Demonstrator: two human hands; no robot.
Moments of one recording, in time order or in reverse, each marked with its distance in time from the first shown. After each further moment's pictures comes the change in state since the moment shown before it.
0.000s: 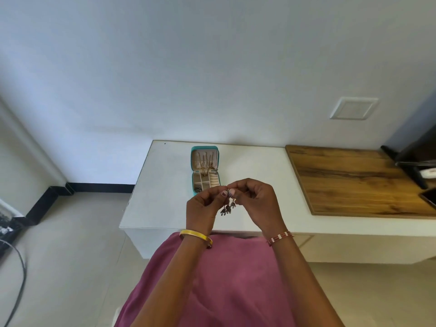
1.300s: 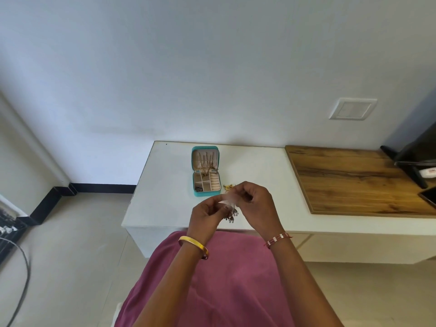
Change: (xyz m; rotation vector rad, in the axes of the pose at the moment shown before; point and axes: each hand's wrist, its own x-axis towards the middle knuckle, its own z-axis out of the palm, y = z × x) left_hand -0.016 -0.006 -0.006 0.108 -0.161 -0.060; right_hand -0.007 0.007 0.003 -0.189 0.002 -0.015
